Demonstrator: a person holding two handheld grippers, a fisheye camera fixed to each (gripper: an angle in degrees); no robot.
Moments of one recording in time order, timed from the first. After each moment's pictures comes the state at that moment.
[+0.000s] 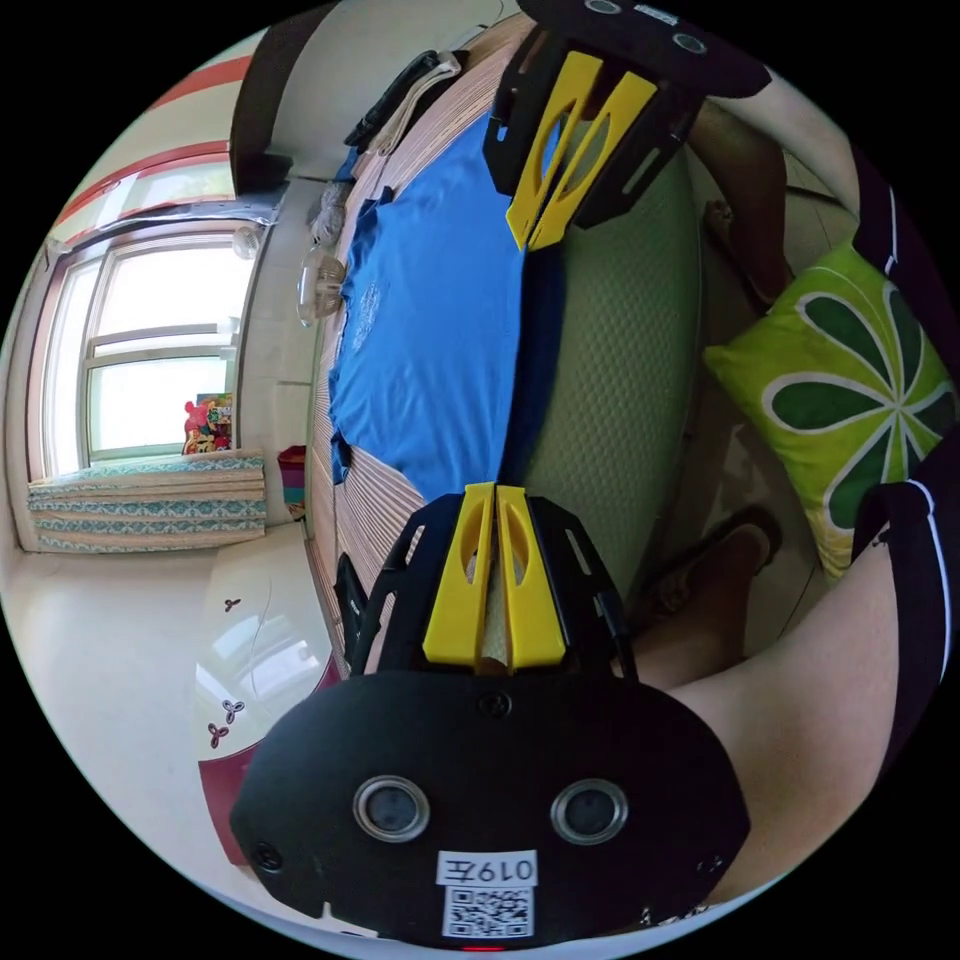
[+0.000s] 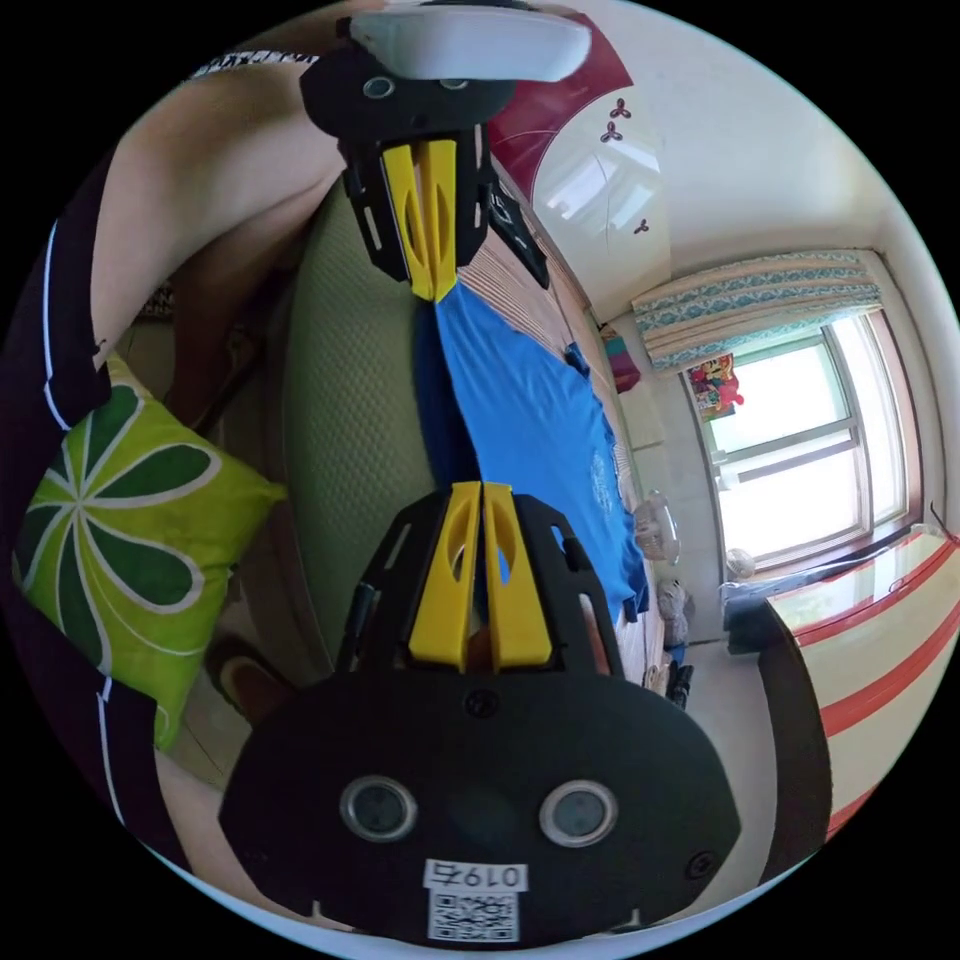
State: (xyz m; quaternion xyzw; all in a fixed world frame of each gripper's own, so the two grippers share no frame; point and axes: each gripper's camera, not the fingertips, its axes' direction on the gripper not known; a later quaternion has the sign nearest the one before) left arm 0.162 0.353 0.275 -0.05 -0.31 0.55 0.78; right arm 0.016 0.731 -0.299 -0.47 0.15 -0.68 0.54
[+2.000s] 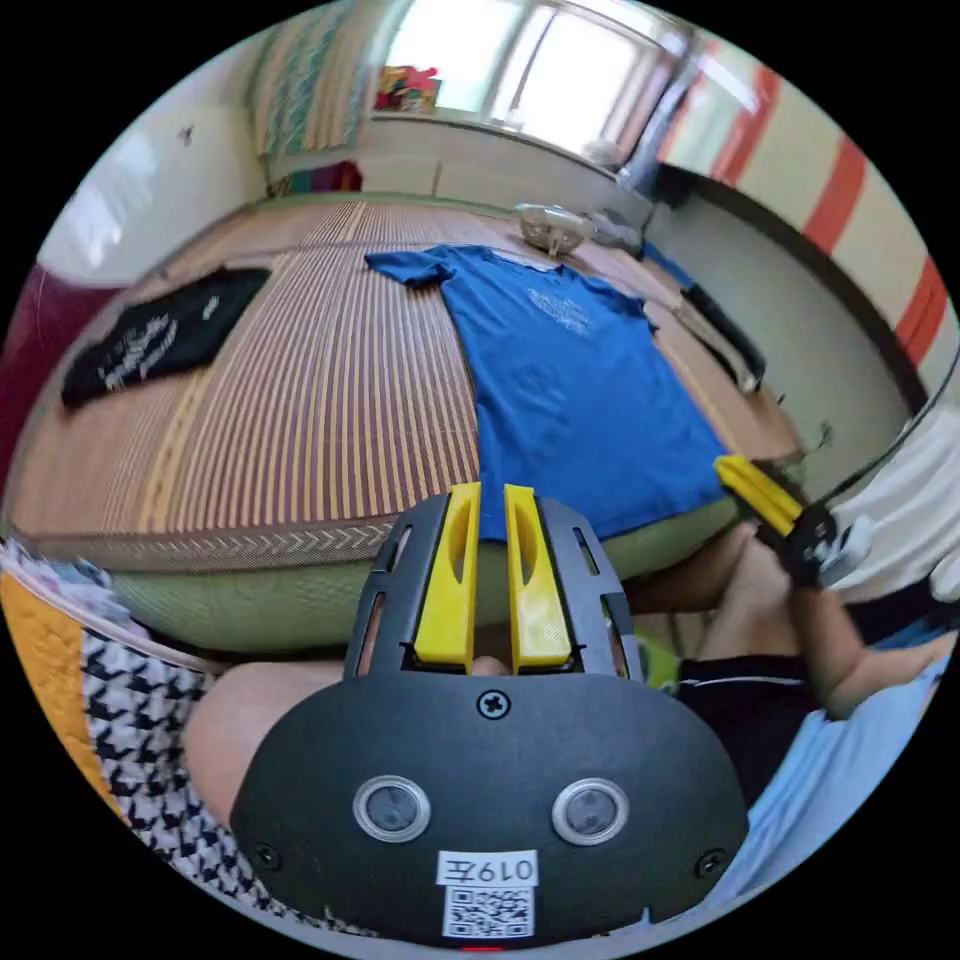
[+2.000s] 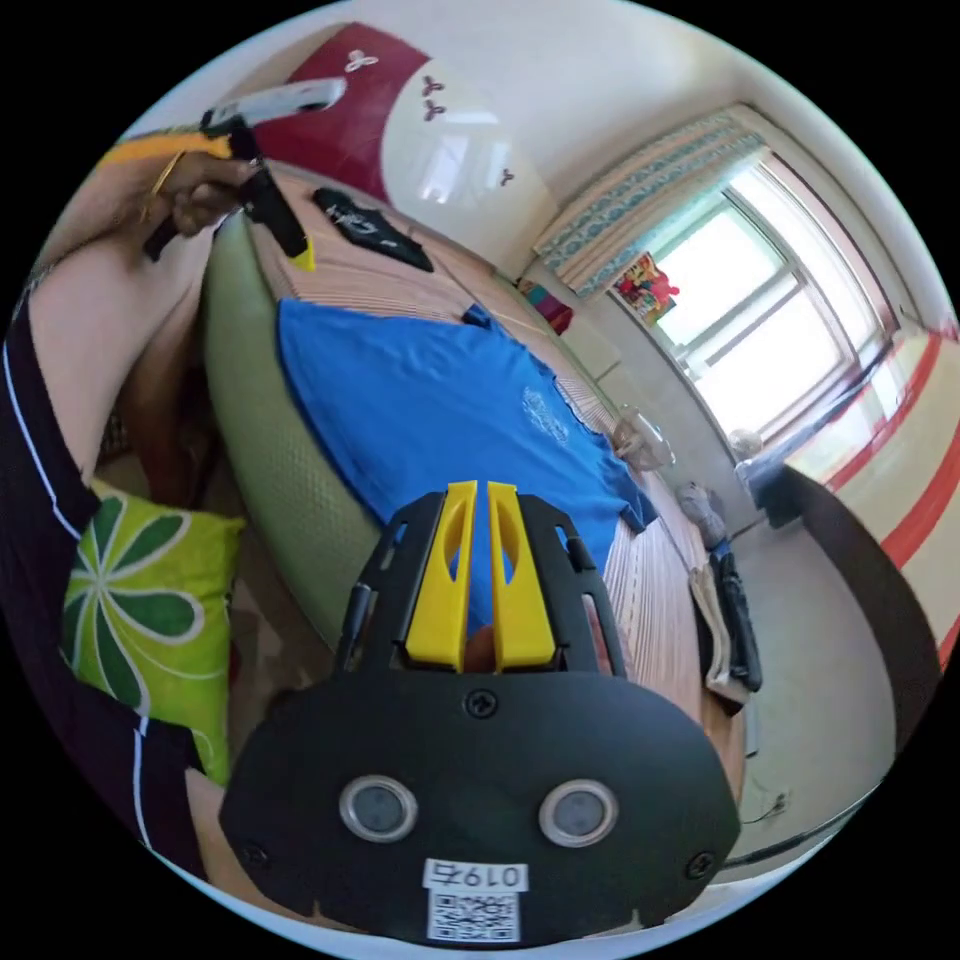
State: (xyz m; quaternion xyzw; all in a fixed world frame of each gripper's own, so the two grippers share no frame) left arm -0.266 0.111 0.093 -0.02 0.09 -0.07 0.99; right arm 0.081 0.625 -0.244 -0.45 0.25 -0.52 0.68
